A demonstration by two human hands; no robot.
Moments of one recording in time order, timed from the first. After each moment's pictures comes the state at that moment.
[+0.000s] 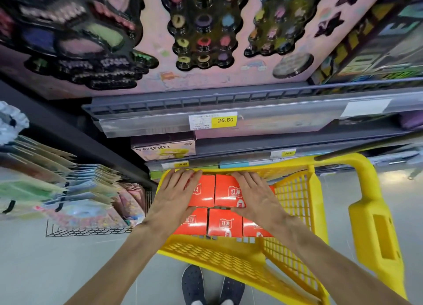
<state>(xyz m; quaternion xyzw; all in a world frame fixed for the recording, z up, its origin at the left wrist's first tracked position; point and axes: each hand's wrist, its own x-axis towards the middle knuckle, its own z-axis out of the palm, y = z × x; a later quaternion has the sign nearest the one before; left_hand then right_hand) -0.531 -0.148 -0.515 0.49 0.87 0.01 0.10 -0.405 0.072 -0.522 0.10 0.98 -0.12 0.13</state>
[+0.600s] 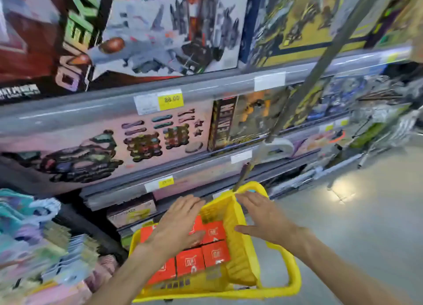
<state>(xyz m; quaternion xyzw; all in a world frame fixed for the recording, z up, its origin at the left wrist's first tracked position) -0.460 -0.069 -0.315 0.65 0.75 0.10 0.03 -0.261 0.128 -0.284 0.19 0.97 -0.13 0.05</state>
